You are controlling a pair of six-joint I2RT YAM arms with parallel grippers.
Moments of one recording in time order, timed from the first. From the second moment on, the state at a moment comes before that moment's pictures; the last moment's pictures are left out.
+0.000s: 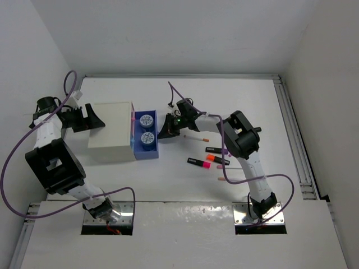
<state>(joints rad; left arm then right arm) 0.56 1.58 1.24 -0.77 0.77 0.33 0.60 2.31 1.47 0.09 -0.71 0.79</state>
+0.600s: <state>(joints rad) 0.56 1.58 1.21 -0.74 0.80 0.32 0.68 2.40 1.61 0.12 -0.70 0.83</state>
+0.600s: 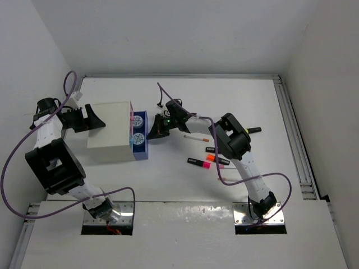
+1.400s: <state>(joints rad) 0.55 1.61 1.23 -0.69 0.81 0.32 0.72 2.52 1.76 0.19 -0.68 0.93</state>
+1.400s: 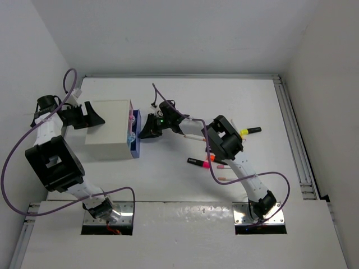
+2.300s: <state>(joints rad) 0.50 1.57 1.17 -0.54 0.77 0.28 0.73 2.60 1.87 0.19 -0.64 0.99</state>
